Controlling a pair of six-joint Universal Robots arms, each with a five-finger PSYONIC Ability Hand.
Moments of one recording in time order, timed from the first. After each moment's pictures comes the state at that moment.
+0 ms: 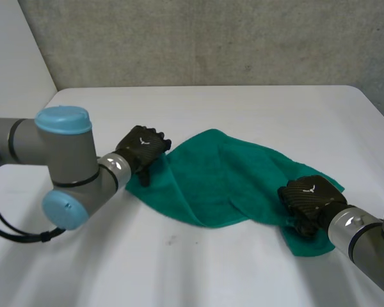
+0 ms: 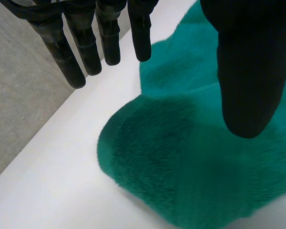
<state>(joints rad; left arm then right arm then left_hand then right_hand) 4.27 -2.29 -1.21 3.16 -1.36 3.71 1.84 -1.36 1.88 0.00 1.37 2.63 0.36 0.36 0.36 0.36 0.19 0.95 1.18 1.18 1.19 0.96</state>
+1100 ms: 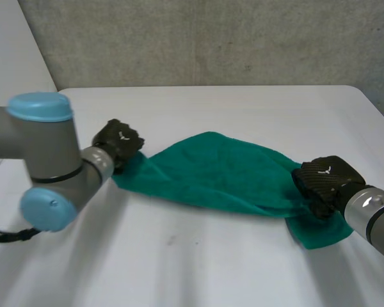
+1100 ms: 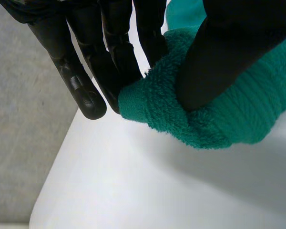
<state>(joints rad) 4.29 -2.15 -1.29 3.09 -1.52 3.96 1.79 -1.42 1.80 0.11 1.37 2.57 1.11 1.19 1.19 1.19 0.96 0.95 1.18 1.18 1.19 0.96</state>
